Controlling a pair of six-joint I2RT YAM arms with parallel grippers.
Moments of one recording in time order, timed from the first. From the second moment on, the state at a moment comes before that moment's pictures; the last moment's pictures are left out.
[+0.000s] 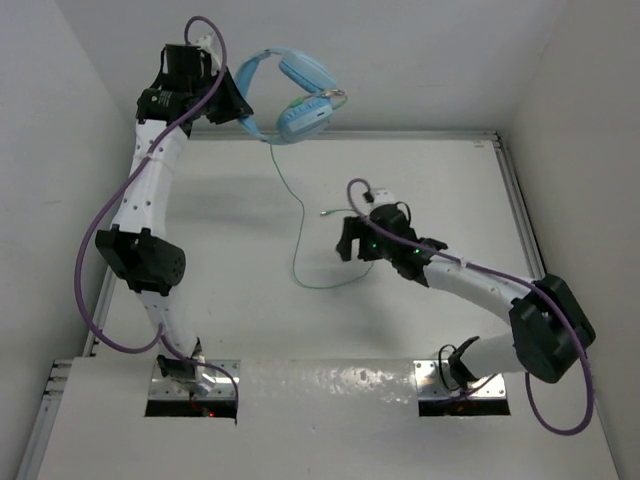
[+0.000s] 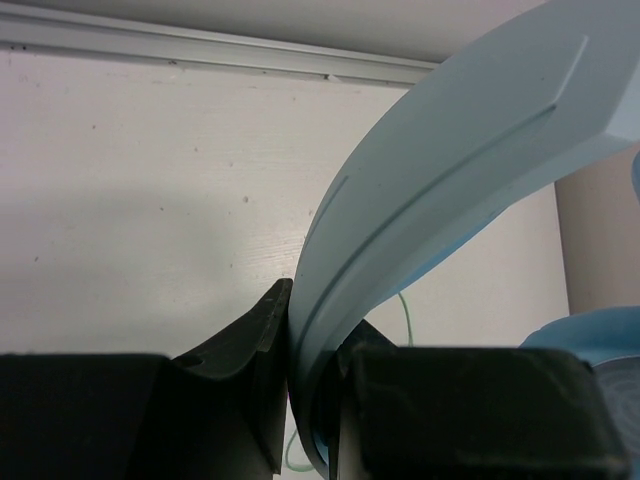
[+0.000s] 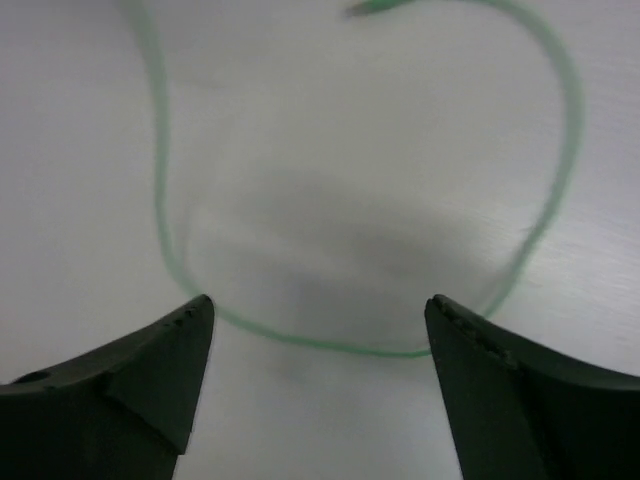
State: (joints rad) left arm -0.10 1.90 2.25 -0.89 0.28 -0.41; right arm 0.68 1.37 0.72 0.02 0.06 0.41
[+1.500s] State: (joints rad) left arm -0.15 1.88 2.16 -0.90 0.32 -0.29; right arm 0.37 1.97 1.21 -0.22 0.12 0.90
